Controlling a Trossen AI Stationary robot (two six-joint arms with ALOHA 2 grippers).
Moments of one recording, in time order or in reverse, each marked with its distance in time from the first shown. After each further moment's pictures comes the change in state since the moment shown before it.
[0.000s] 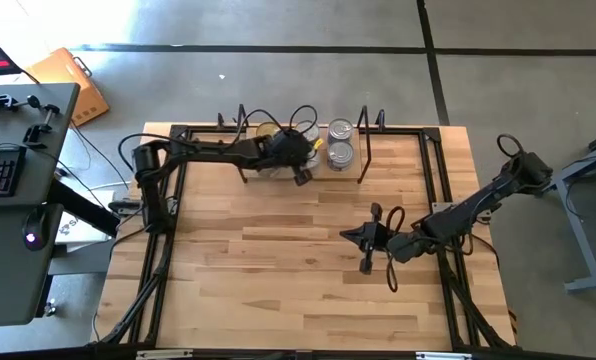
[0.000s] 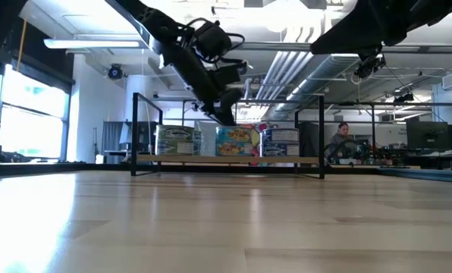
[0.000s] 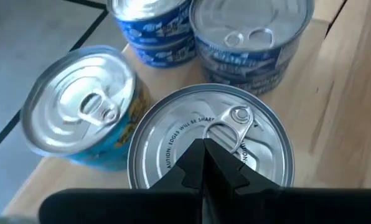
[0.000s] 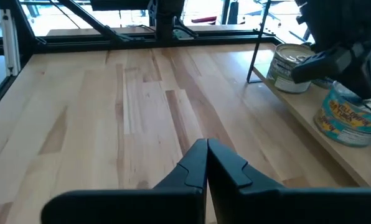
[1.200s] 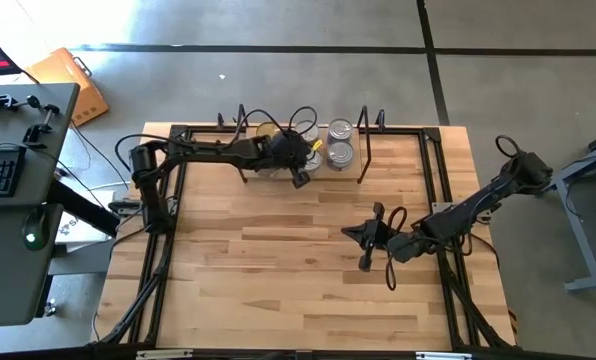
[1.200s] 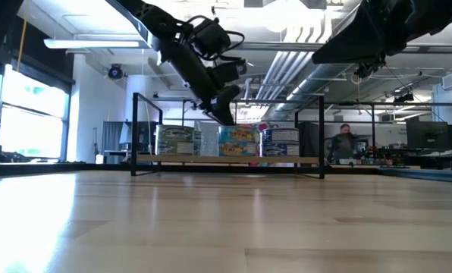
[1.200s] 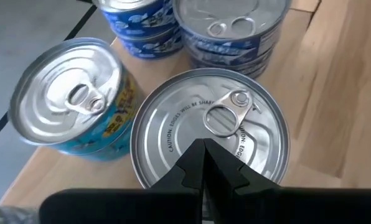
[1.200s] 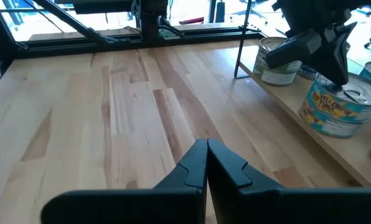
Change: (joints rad) left arm 0.002 -0.026 -0.004 -0.034 0.025 0.007; right arm -0.002 0.000 -0.040 0.034 0.048 0.043
